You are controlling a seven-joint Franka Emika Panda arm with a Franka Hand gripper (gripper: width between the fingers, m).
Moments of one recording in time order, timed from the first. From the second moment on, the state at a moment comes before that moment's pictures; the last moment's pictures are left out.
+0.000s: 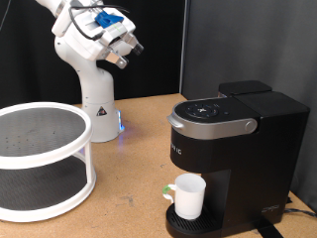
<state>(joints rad) 0.13 -0.66 -0.37 -2.65 0.82 2.27 -0.80</state>
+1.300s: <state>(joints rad) 0.20 -0.53 -0.17 -2.46 0.61 2.37 -0.77</state>
